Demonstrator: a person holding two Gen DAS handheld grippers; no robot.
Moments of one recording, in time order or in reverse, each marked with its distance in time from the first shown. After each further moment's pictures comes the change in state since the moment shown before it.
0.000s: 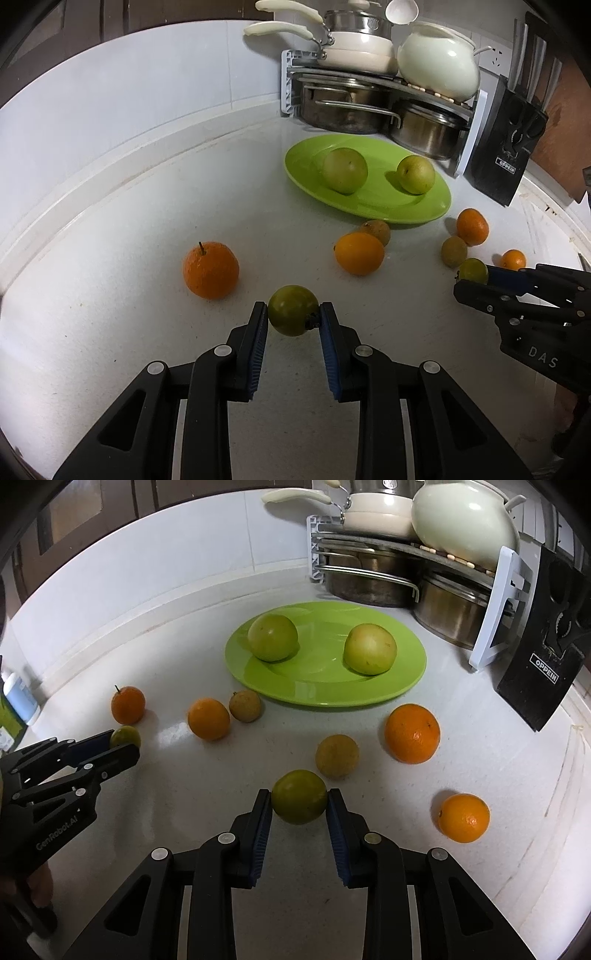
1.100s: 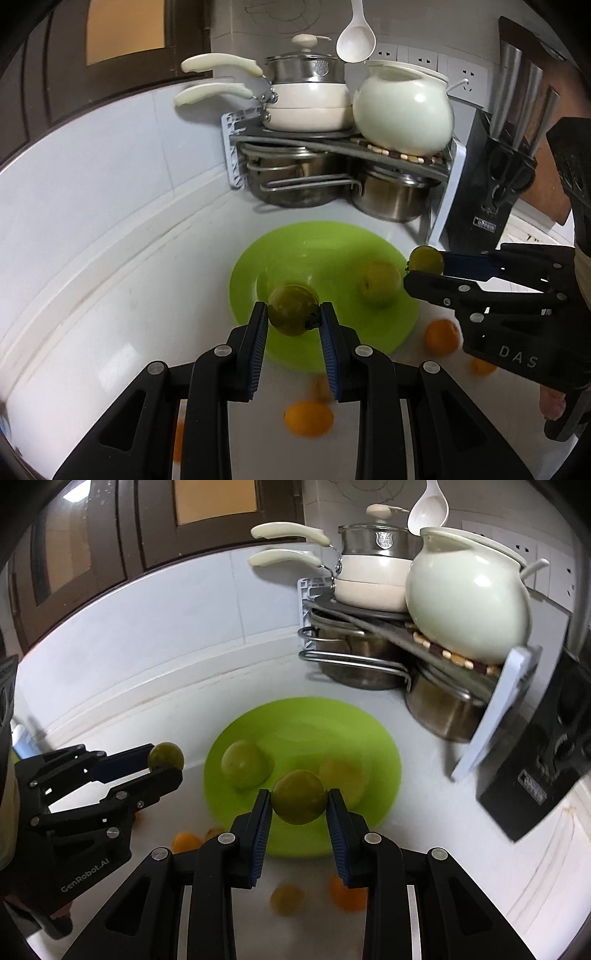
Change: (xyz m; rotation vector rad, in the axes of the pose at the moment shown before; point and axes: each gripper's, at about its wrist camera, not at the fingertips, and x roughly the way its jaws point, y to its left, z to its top) left arm 0.015 -0.036 0.122 0.139 -0.112 -0.092; right arm -0.008 -0.038 0.107 -0.021 -0.132 0.024
